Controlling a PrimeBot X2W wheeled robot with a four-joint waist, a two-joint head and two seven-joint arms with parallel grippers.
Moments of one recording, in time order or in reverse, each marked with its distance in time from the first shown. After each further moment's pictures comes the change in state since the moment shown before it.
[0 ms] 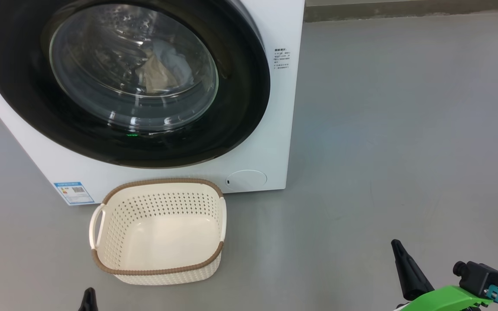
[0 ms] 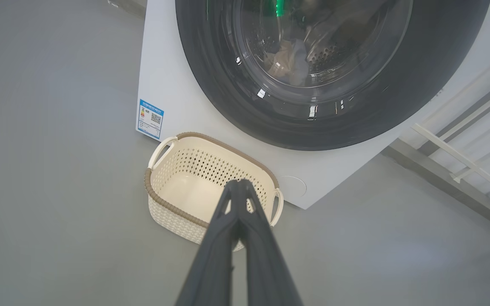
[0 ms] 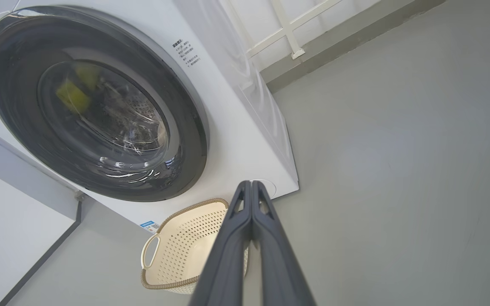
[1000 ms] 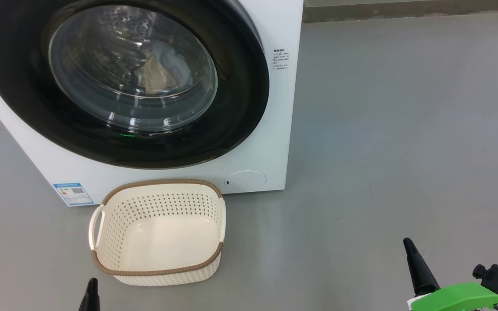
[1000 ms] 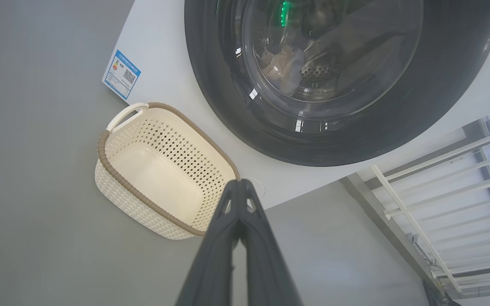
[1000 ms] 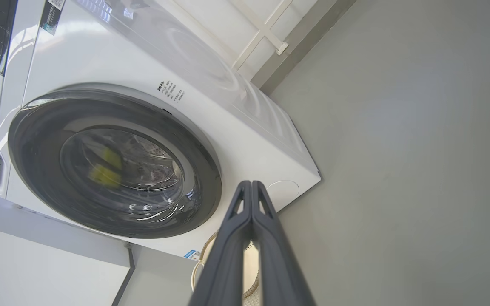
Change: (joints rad) left arm -0.062 0.003 0.012 0.031 -0.334 -0.025 0.087; right arm -0.003 0.015 -0.057 -0.008 0.313 0.000 0.085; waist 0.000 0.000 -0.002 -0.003
